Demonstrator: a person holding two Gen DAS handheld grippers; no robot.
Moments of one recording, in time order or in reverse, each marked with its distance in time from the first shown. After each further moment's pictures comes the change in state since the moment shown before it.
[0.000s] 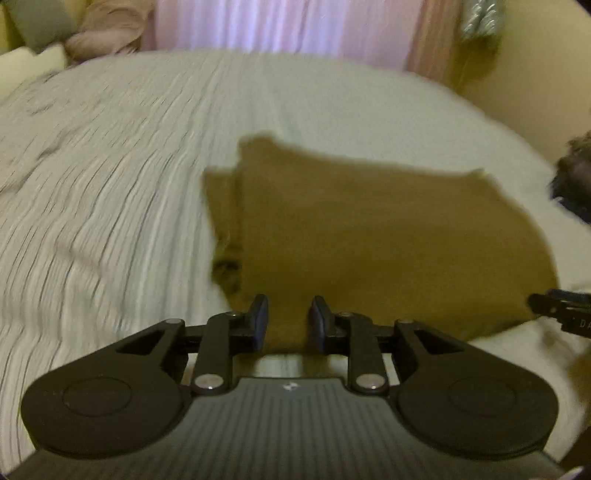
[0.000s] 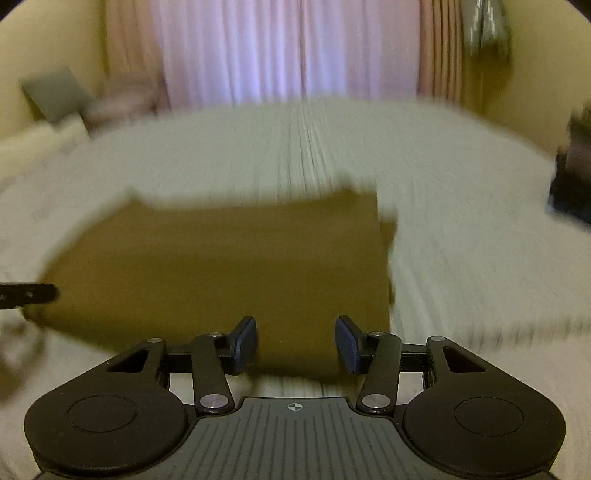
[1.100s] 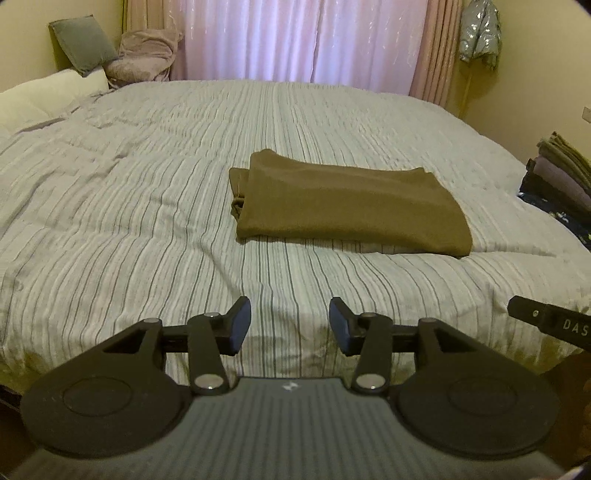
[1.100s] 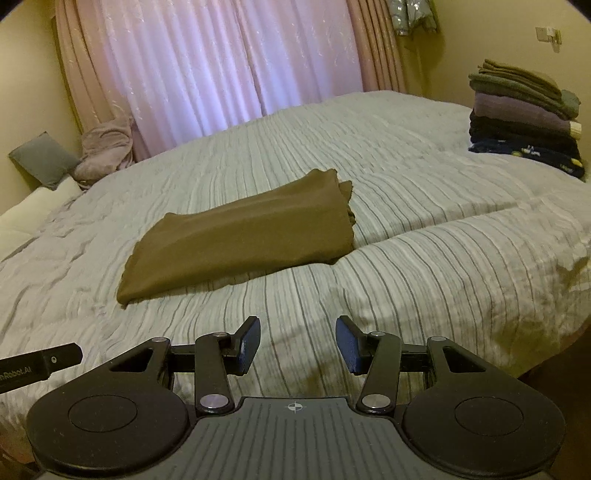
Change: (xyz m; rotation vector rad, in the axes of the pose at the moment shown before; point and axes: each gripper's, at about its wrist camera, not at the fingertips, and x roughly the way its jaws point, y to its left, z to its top) left arm -0.186 -0.062 -0.081 -0.019 -0.078 0.081; right arm -0.178 0.027 -0.075 0.214 -0.109 0.016
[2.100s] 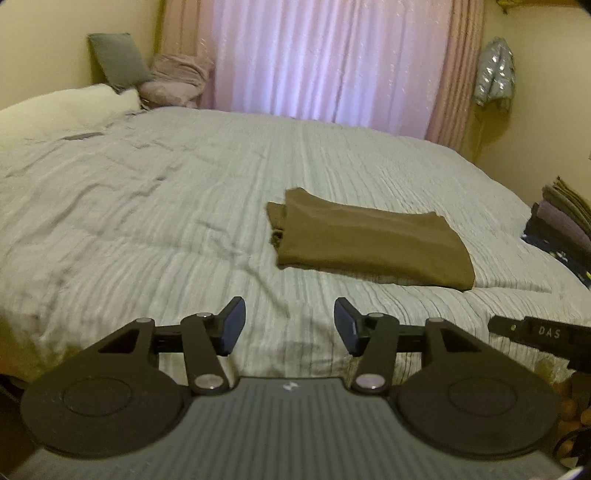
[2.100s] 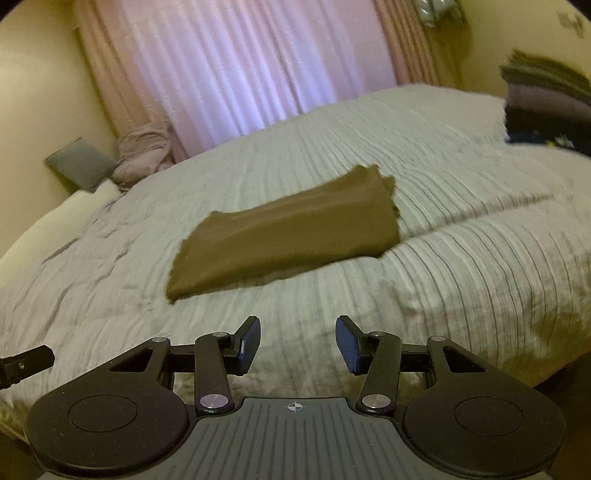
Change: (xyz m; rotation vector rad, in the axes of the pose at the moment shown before) left arm -0.048 0.038 -0.003 -0.067 -0.108 0.014; right arm 0.005 0.003 0.000 0.053 0.031 0.113
